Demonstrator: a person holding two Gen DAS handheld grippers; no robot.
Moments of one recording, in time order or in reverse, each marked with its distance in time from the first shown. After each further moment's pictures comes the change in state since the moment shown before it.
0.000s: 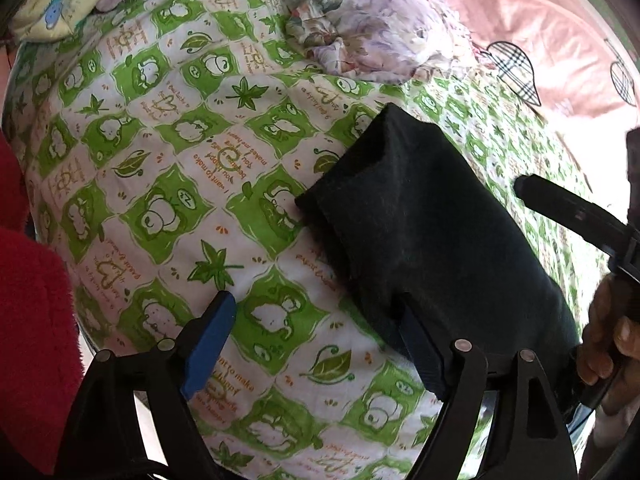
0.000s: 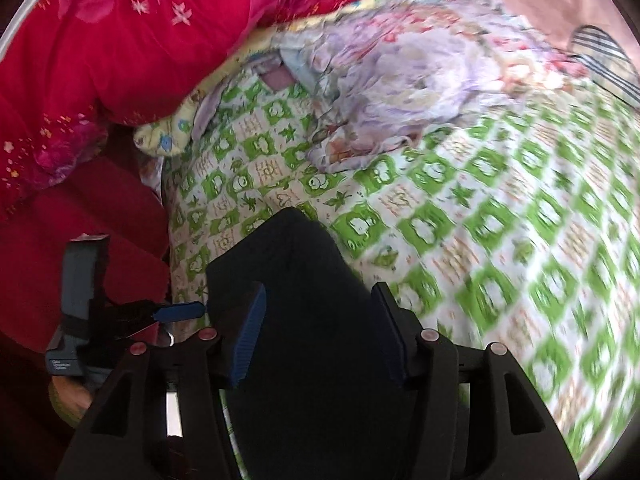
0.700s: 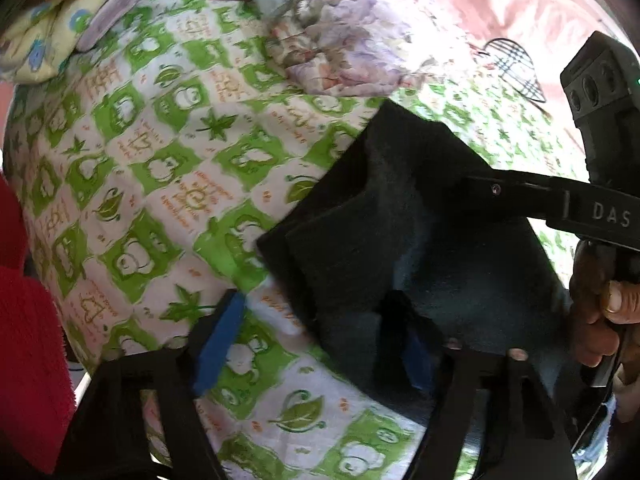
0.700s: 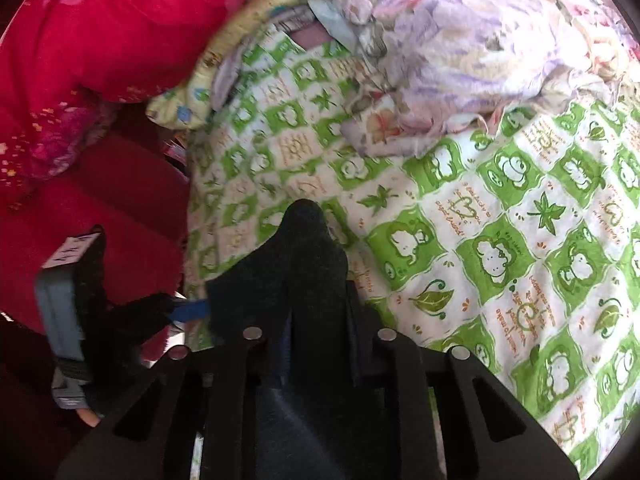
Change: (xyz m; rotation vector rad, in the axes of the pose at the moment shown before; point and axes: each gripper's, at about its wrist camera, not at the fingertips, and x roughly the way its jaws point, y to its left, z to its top) left arm 0.017 -0.033 0.011 0.073 -0.076 0.065; right arm 0.042 -0.007 0.023 -0.047 0.089 0.195
